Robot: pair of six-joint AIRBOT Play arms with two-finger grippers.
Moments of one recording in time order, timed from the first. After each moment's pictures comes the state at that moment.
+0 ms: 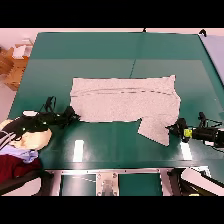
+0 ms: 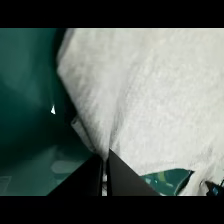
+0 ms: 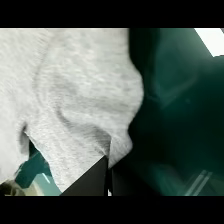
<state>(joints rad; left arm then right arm) 0.02 -1.26 0.50 0.35 -0.74 -1.21 -0.74 -1.18 0.39 -0.68 1.10 1.12</state>
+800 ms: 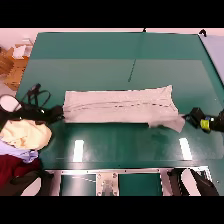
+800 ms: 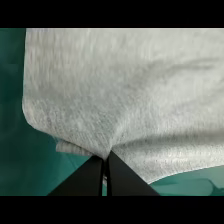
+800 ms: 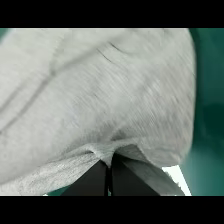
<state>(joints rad) 0.02 -0.97 0.76 1.10 -1.11 -1.66 -0.57 -0.76 0.61 -0.95 1.13 1.44</state>
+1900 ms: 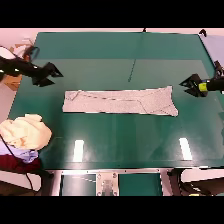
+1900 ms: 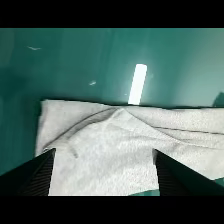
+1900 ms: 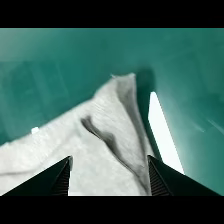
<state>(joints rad) 0.20 -1.64 1.58 0.97 -1.28 -1.54 -0.53 -1.59 1.33 -0.91 1.17 1.35</state>
